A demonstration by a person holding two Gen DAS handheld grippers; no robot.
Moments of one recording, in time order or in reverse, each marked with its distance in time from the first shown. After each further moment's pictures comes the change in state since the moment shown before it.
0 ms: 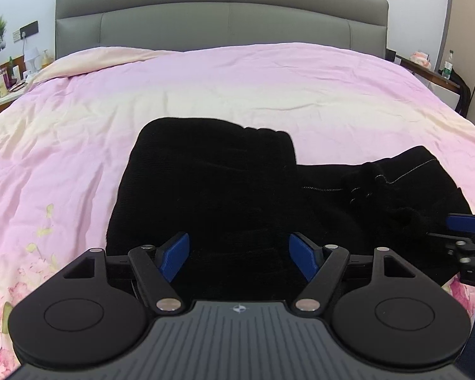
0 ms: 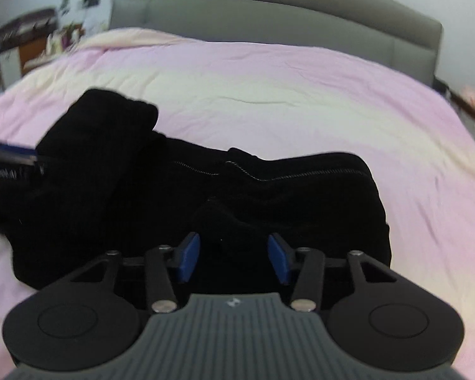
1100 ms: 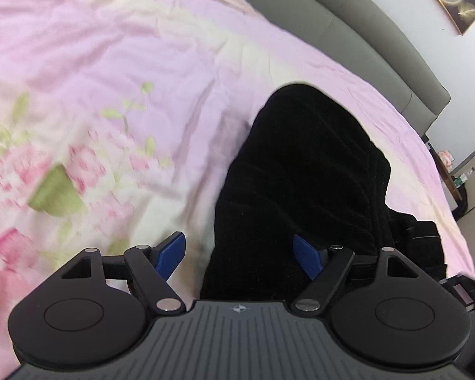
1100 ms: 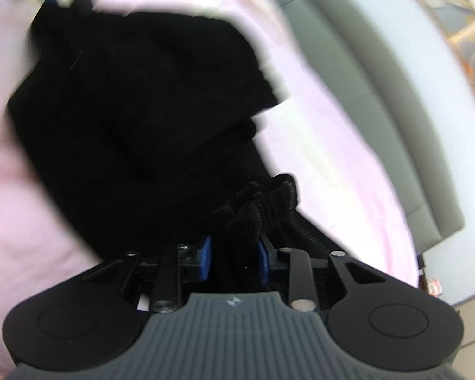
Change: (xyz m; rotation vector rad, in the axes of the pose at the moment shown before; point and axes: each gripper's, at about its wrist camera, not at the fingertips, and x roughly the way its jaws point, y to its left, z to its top) left arm 0.009 0.159 -0.068 -0.542 0.089 -0.171; right arm 0.047 0.099 -0.019 -0.781 0.013 -0.153
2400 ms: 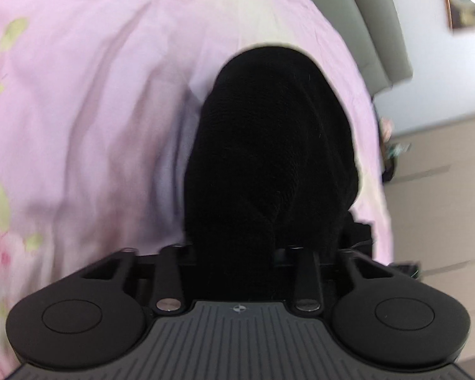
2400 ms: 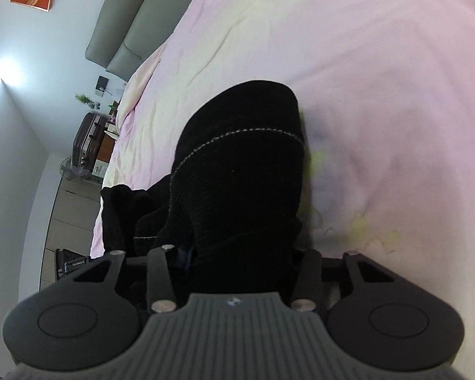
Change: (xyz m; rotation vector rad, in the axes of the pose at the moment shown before) left arm 0.101 0.018 0.083 -0.179 0.352 -0.366; right arm 0.150 -0.217 -0.212 1.497 -0.029 0.984
